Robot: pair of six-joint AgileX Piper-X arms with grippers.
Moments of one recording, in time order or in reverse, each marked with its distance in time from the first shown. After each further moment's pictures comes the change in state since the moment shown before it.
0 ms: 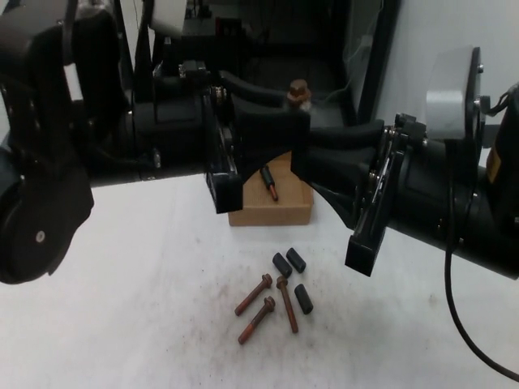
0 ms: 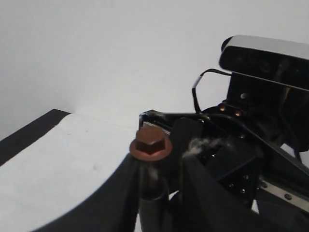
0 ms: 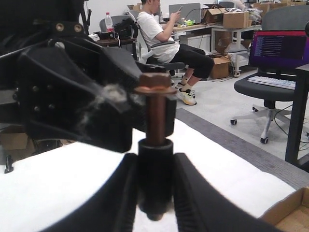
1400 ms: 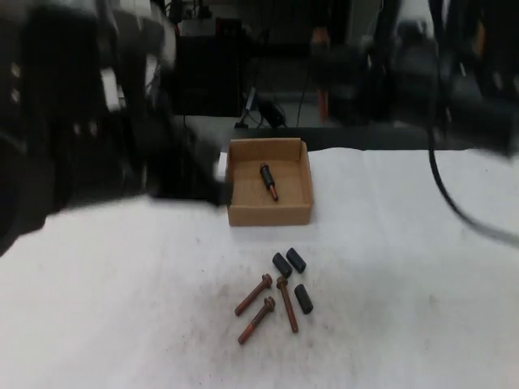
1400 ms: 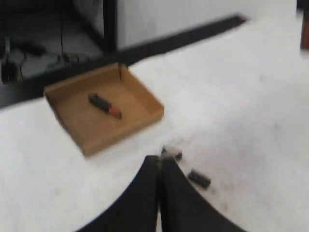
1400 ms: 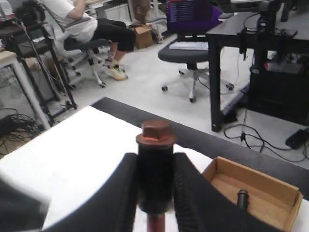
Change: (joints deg) left arm 0.0 -5.2 -3.7 35.8 -35.5 3.6; right arm -4.5 7.5 -20.3 23.1 13.2 3.1
